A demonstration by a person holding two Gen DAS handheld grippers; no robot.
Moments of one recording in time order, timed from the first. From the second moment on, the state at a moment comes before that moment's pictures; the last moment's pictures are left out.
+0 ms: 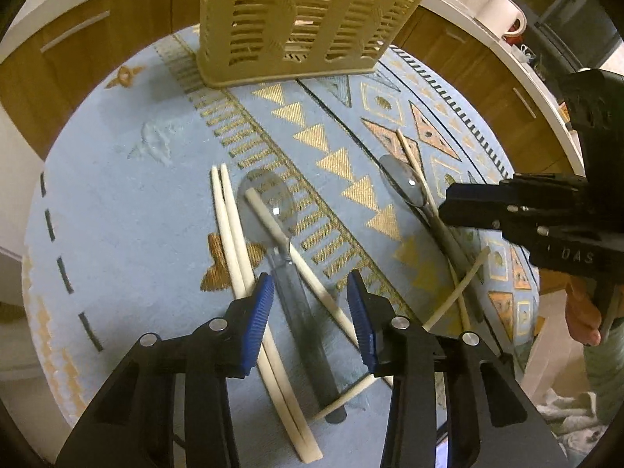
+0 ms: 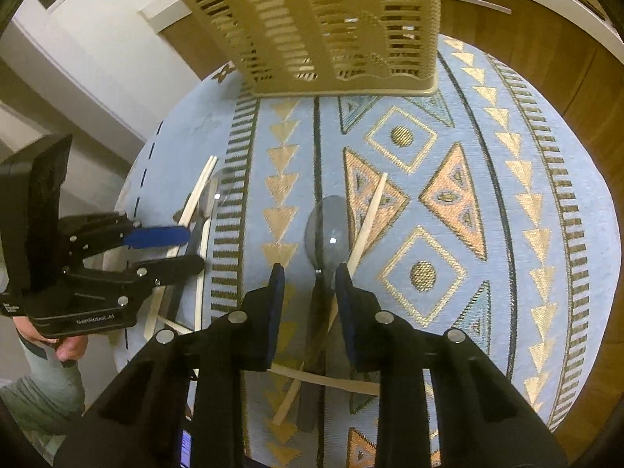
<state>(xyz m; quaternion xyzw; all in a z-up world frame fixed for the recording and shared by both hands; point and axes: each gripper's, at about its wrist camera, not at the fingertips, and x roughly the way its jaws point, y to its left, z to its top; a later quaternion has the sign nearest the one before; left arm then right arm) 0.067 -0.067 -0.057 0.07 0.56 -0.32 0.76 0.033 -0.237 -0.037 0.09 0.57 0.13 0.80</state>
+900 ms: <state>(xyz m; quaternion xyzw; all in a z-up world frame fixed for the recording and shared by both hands) 0.065 -0.075 -0.058 0.12 0.55 -0.29 0.78 0.044 -0.203 -0.056 -0.01 0.61 0.10 0.78</state>
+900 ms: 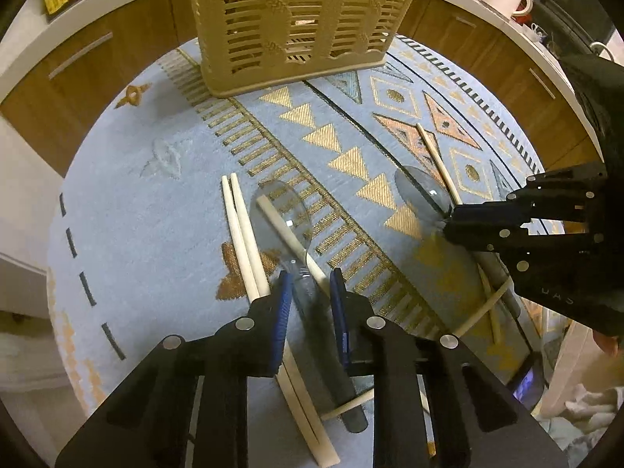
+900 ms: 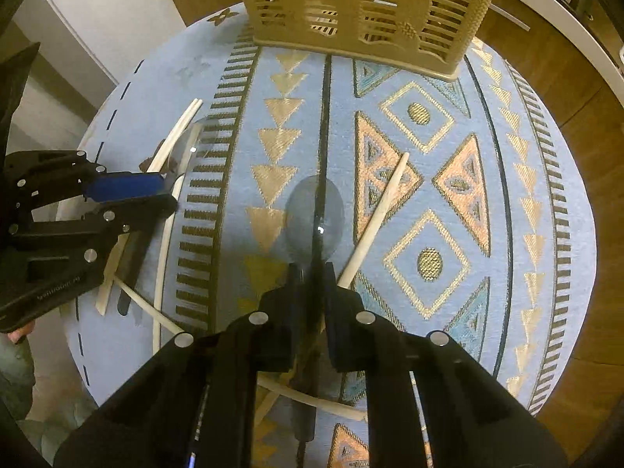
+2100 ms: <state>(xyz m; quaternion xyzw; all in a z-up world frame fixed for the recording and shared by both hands) 0.068 -0.100 -0.046 0.07 0.53 -0.34 0.78 0.024 -0.278 -0.028 0.11 0.56 0.11 0.82</state>
